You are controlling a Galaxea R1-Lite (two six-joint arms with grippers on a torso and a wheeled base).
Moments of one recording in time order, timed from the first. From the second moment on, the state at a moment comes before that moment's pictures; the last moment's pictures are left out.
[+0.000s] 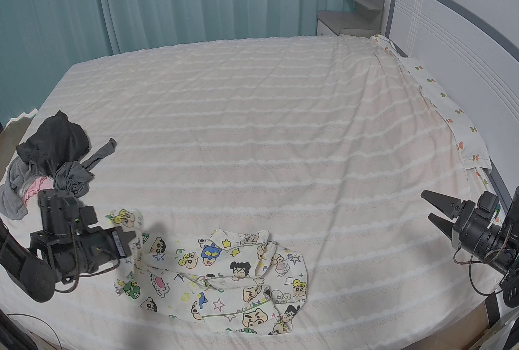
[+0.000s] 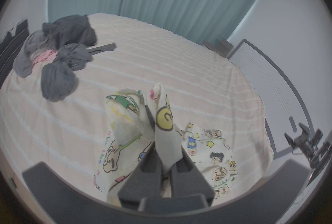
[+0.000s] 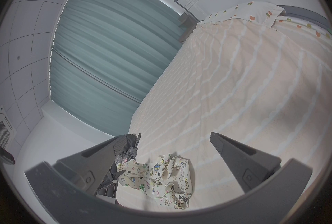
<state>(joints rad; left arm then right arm) -0.09 1.69 -0.25 -0.88 -0.15 -0.39 0.09 1.58 -0.02 -1.40 0.37 0.84</state>
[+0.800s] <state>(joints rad) -0.89 1.94 -0.49 -0.83 0.24 -0.60 0.09 1.58 -0.02 -1.40 0.37 0.84</state>
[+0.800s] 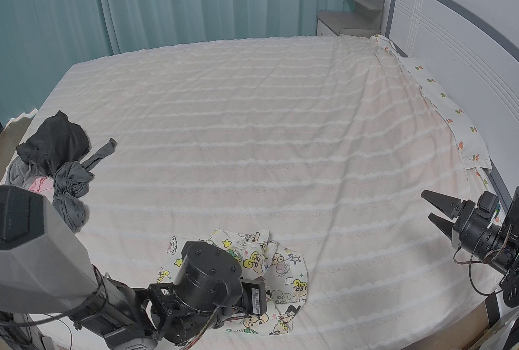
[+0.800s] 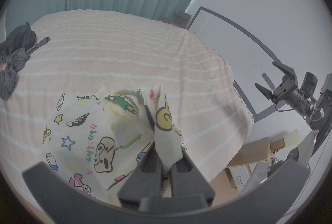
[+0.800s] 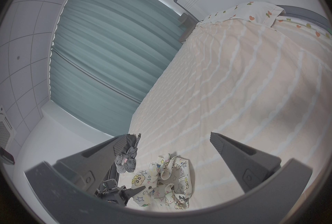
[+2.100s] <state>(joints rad) -0.68 1.79 -0.39 -0.93 0.14 -0.65 0.17 1.60 -0.03 -1.33 0.37 0.84</state>
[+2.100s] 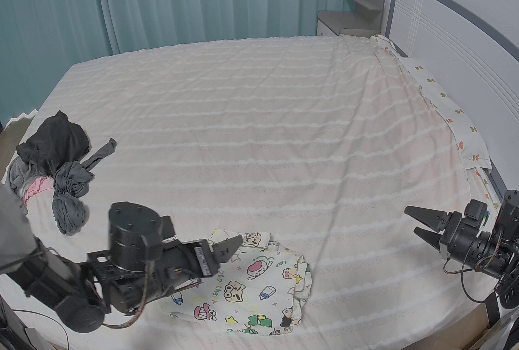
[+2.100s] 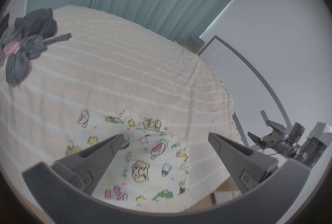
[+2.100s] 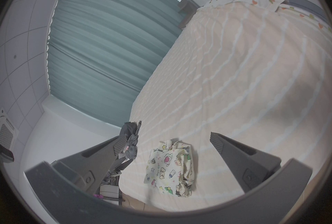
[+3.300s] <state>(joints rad) -0.07 1.70 -0.02 -0.88 -0.82 -0.77 0.61 2.16 -0.77 -0.75 0.32 0.83</state>
